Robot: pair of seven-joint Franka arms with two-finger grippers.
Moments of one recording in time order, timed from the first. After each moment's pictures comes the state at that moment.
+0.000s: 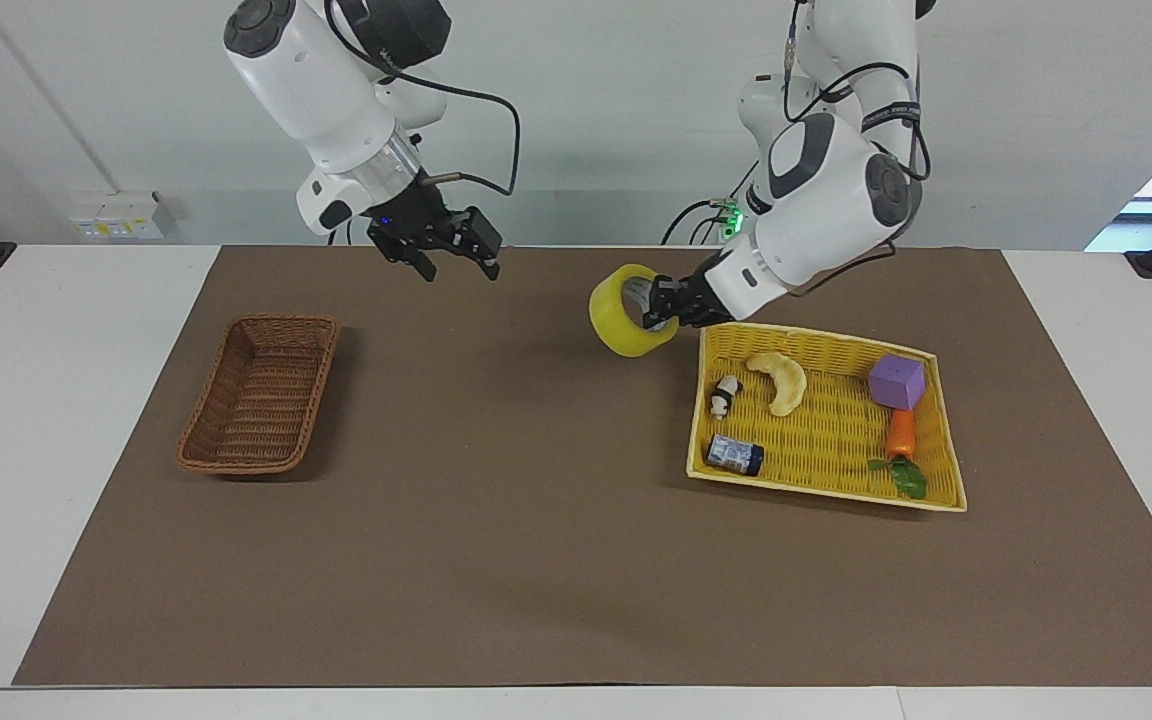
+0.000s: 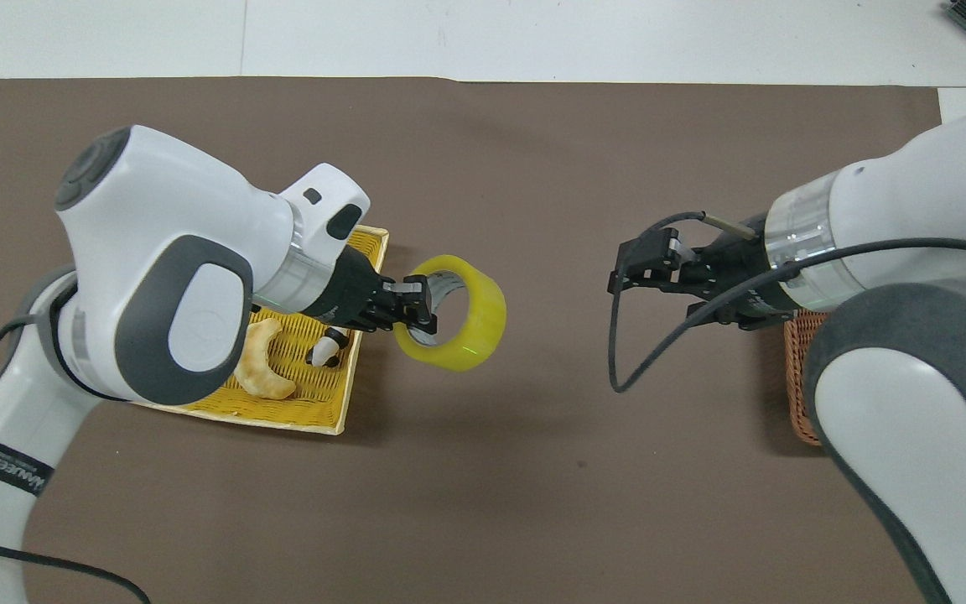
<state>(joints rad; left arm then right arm) -0.39 0.15 -0.08 -1.76 -0.62 1.89 -0.22 0.30 0.05 -0.05 -1.66 0.46 1.76 0.54</state>
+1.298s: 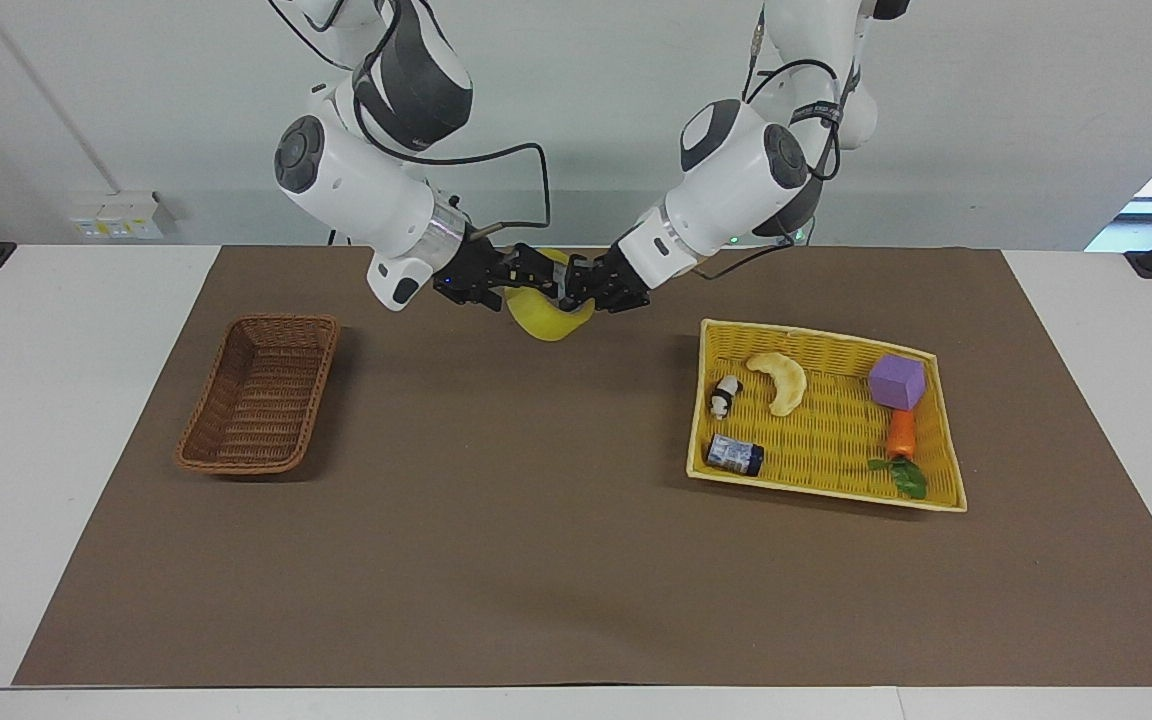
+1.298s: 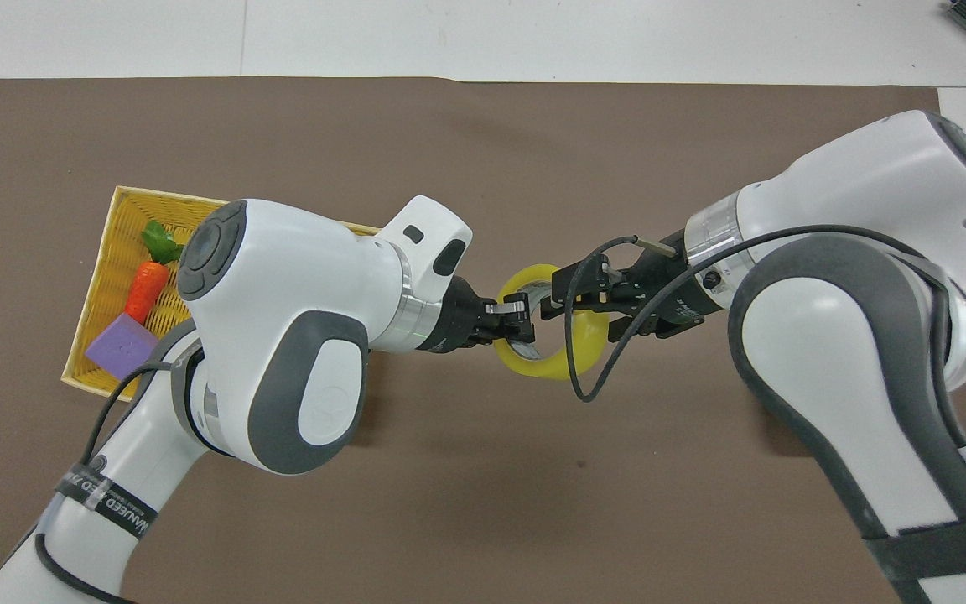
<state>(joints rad) -0.53 0.15 -0.08 -1.79 -0.72 2.13 -0.31 0.31 0.11 -0.06 -1.73 0.64 1.75 0.26</state>
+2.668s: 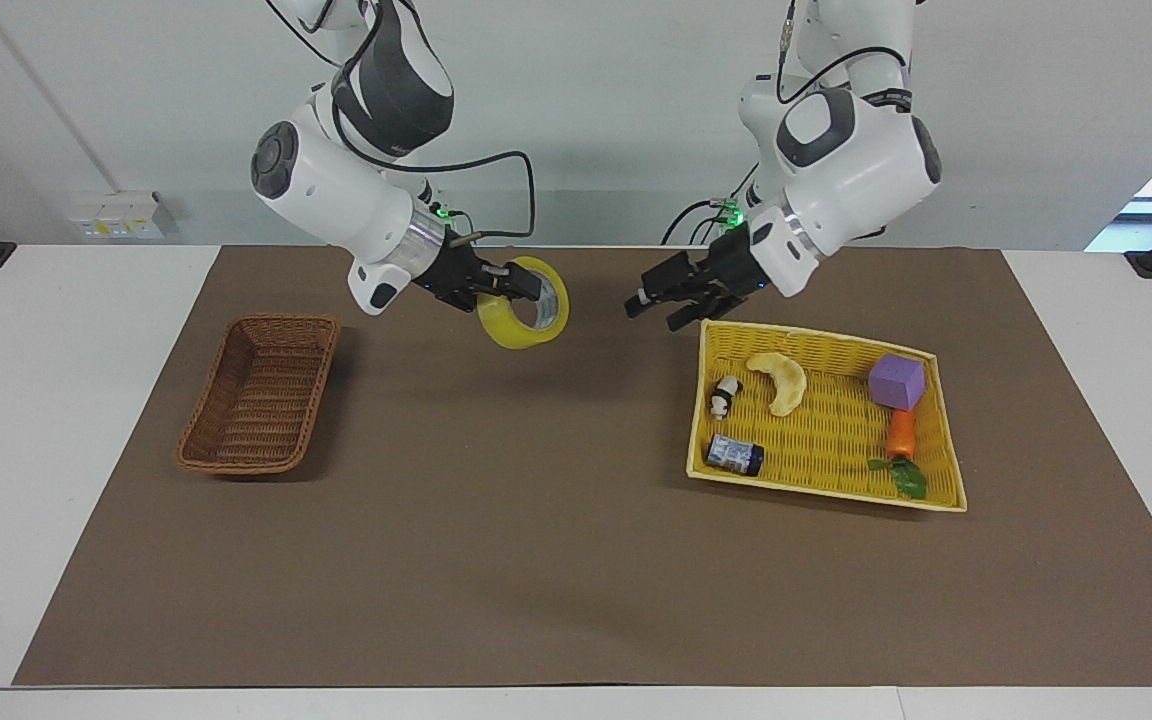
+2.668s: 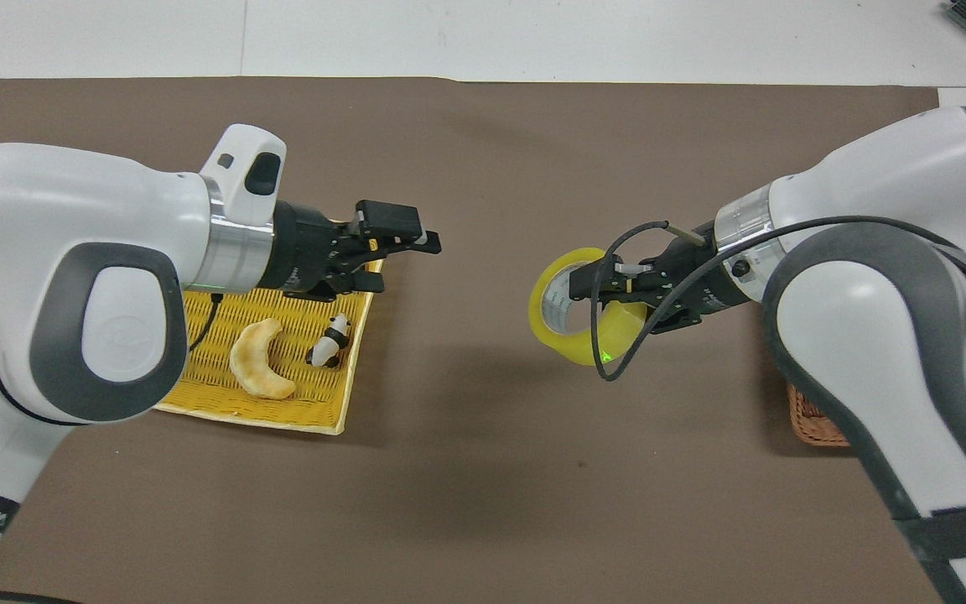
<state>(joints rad) -0.30 0.08 -0.05 -1.80 -0.76 2.05 -0.30 0.25 0.11 -0.06 -1.74 0.62 1.74 0.27</state>
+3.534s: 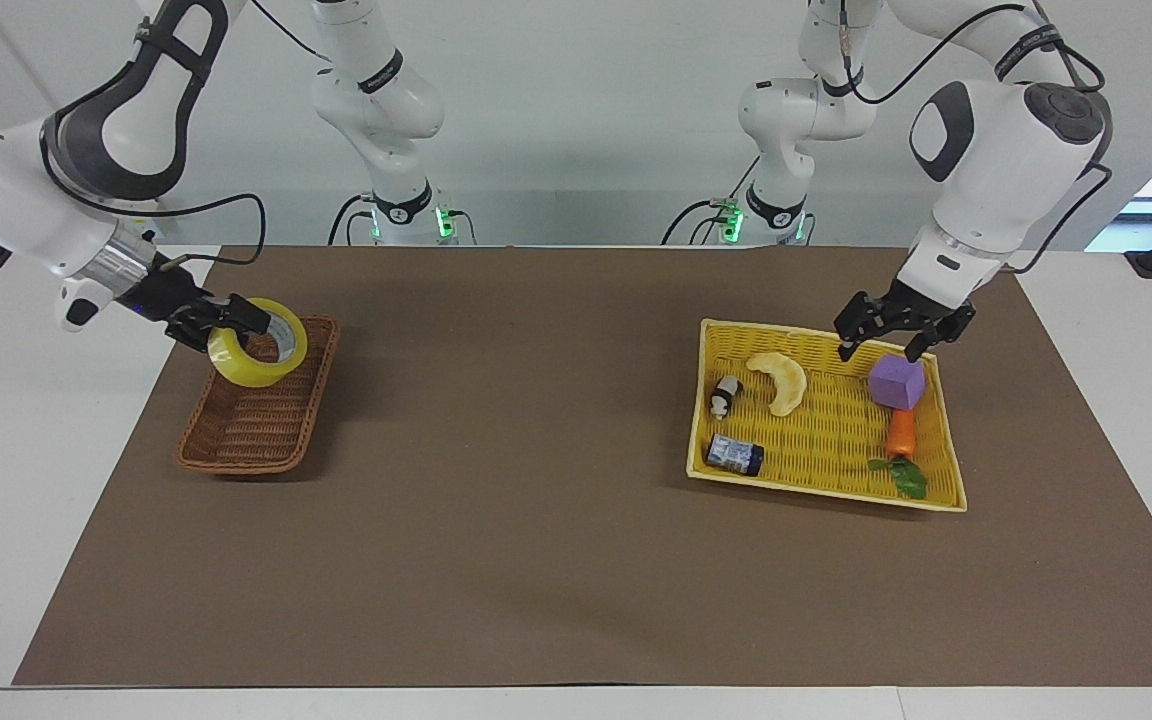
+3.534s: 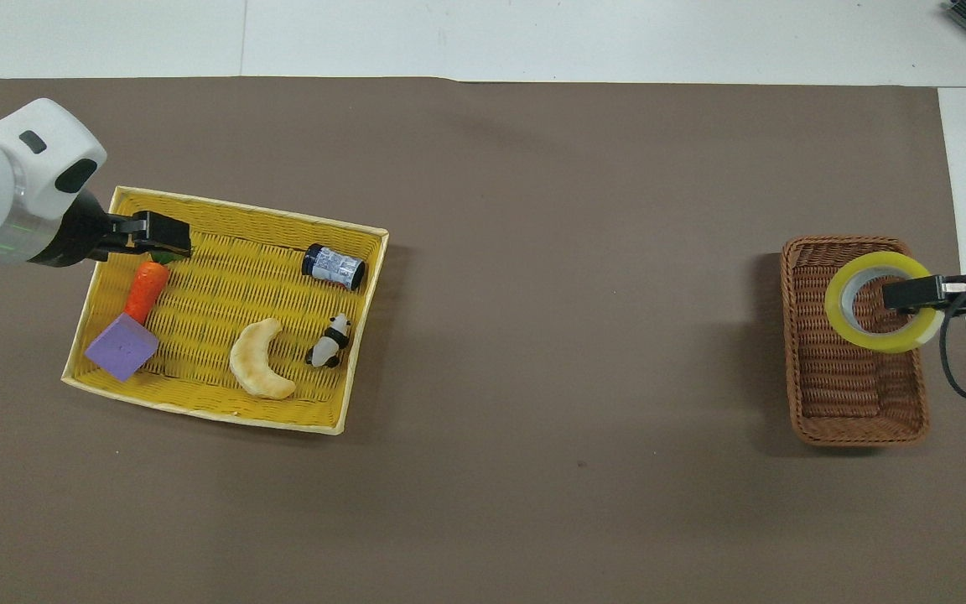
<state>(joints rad) -0.08 0.06 -0.04 -1.71 -0.05 1.82 -0.05 -0.29 0.12 -0.08 -1.83 0.43 1.74 -0.44</state>
